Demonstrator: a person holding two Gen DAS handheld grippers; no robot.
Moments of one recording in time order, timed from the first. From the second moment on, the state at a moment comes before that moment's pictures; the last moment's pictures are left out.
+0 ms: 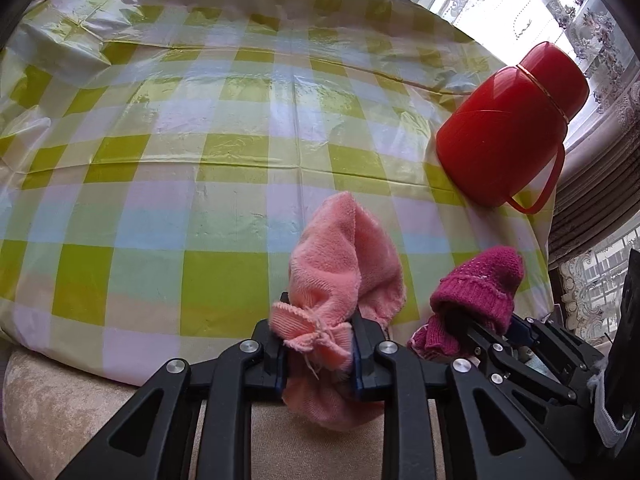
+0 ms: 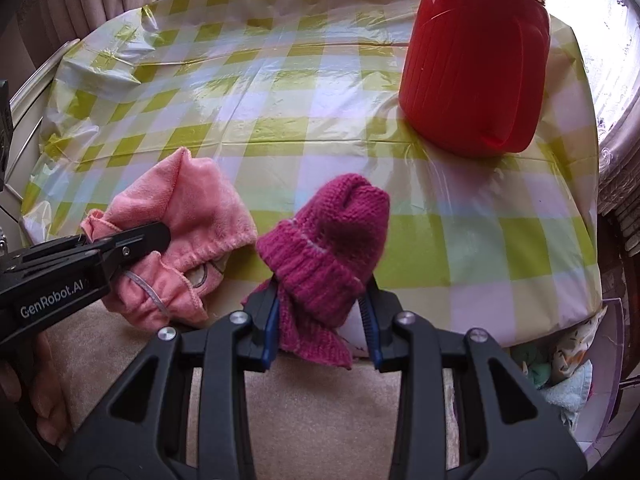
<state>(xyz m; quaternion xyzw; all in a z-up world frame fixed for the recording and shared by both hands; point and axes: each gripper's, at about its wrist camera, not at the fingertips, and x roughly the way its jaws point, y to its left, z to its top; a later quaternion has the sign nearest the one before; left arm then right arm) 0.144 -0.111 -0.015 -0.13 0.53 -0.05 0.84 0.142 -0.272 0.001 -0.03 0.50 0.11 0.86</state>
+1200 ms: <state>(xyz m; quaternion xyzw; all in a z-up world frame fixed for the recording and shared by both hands) 0.110 -0.166 0.039 -0.09 0.46 -0.14 0.87 0.094 -0.335 0.033 -0.02 0.47 0.05 0.88</state>
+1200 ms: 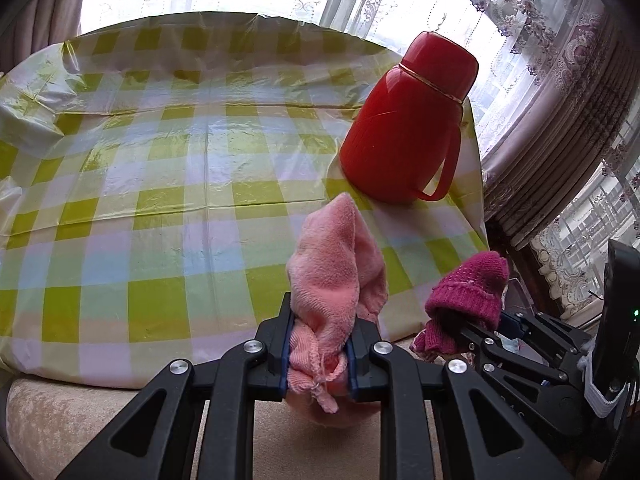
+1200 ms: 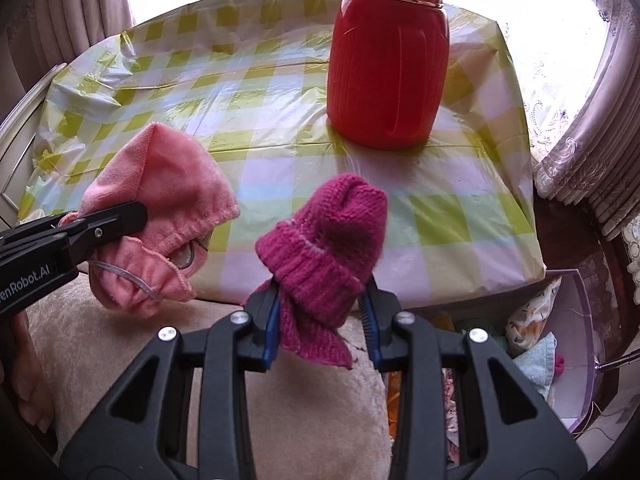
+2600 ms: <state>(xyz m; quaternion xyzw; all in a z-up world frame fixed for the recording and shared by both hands) 0.037 -0.363 0.002 -0.02 0.57 -0.33 0.75 -0.034 -0.550 0.029 0.06 0.50 -0.18 0.85</state>
